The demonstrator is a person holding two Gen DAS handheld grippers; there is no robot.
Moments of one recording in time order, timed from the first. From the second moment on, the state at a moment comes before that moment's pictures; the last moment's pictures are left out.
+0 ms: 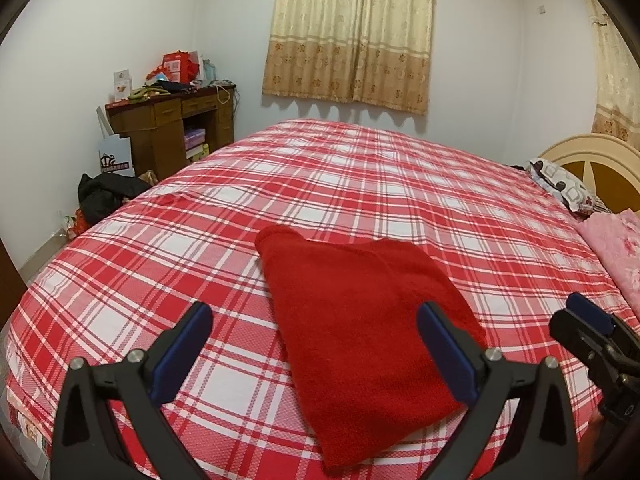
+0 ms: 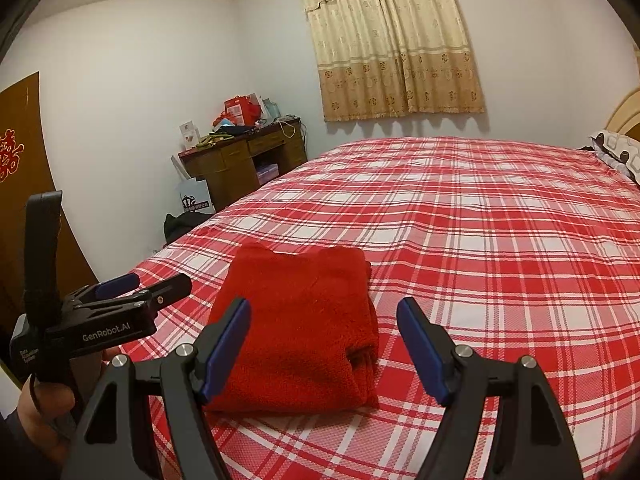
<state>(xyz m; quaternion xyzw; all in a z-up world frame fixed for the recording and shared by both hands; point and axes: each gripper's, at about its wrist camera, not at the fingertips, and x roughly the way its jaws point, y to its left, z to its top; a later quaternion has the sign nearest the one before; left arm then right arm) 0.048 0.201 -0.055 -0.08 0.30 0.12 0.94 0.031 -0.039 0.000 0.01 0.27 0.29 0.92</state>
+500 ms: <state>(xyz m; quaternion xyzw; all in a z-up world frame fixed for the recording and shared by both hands) 0.045 0.200 -0.048 -0.08 0.29 0.12 0.95 0.022 -0.041 0.010 0.01 0.24 0.30 0.92</state>
